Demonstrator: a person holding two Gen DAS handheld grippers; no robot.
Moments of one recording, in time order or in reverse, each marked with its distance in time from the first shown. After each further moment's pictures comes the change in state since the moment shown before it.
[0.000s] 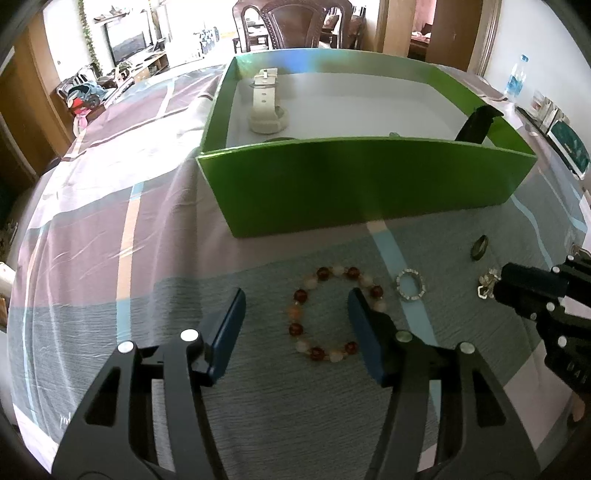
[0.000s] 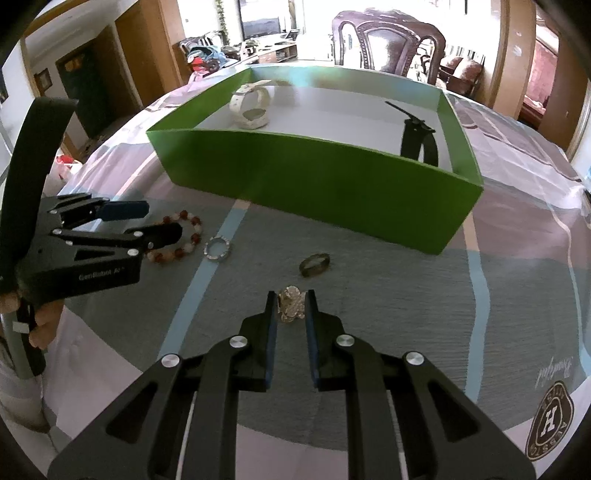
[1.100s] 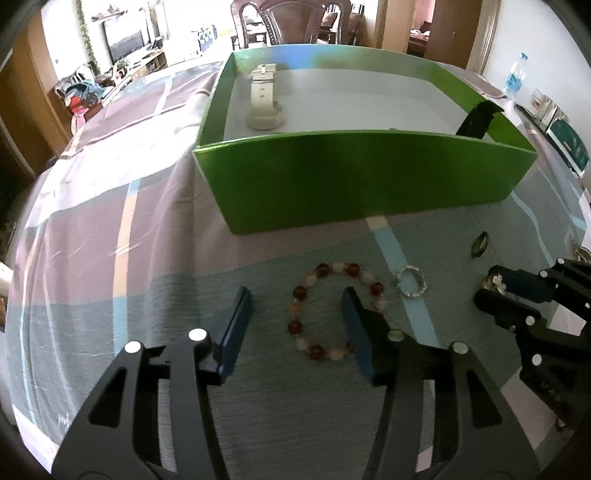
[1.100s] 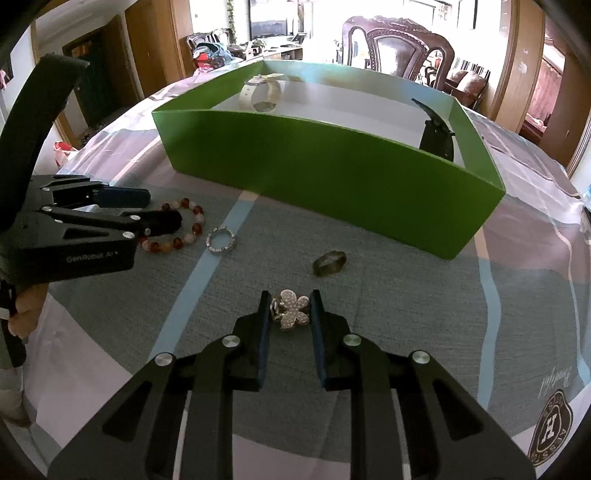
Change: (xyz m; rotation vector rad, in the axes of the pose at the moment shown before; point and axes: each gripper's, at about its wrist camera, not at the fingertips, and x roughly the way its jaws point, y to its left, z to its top) left arm 0.004 0.002 -0.002 0.009 0.009 -0.006; right arm 0.013 0.014 -0.006 -0.047 -0.020 -0.051
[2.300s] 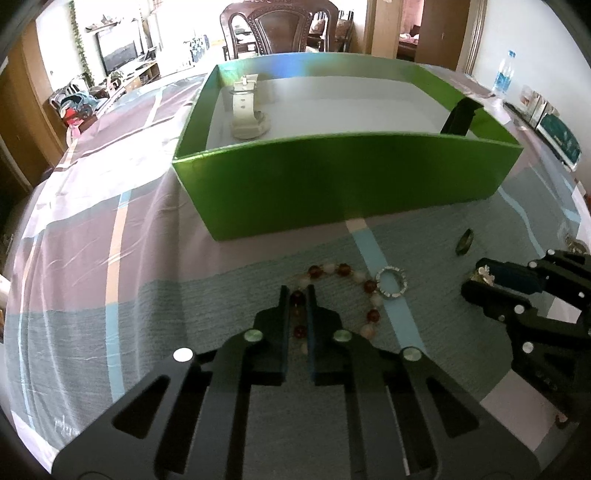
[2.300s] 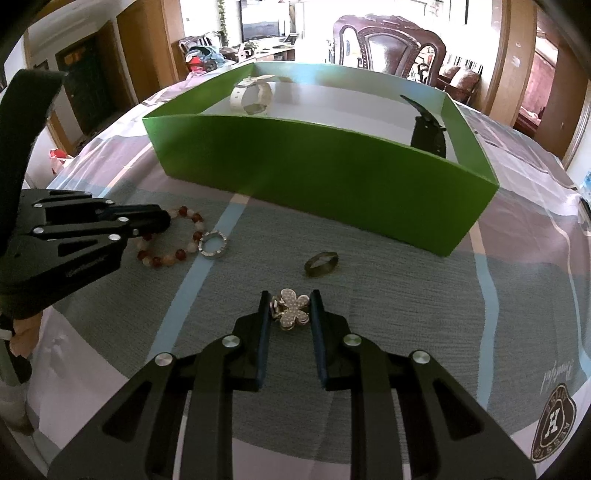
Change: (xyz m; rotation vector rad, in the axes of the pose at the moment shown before) left arm -0.006 -0.015 -0.003 0.021 -0.040 -0.018; right arm 0.000 -0.006 0.001 0.036 -0.001 -0.011
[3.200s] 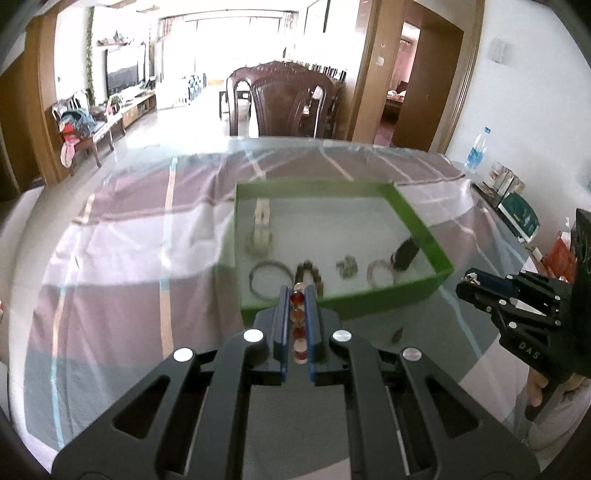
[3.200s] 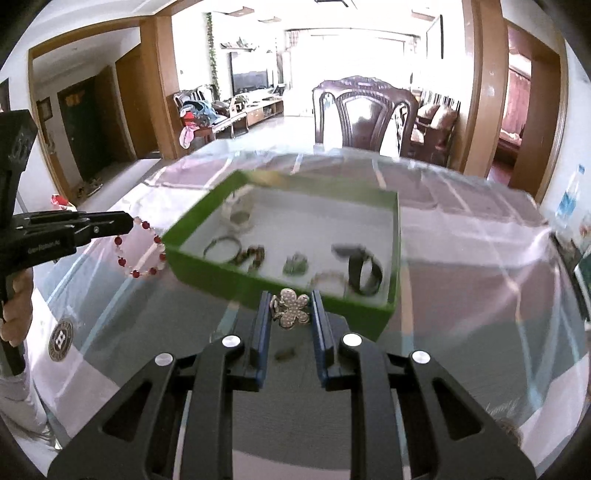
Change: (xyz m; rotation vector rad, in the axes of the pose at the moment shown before) left arm -0.115 0.030 0.064 -0.062 -0.215 -0.106; right arm -0.091 -0.026 0.069 0.033 -0.225 -0.016
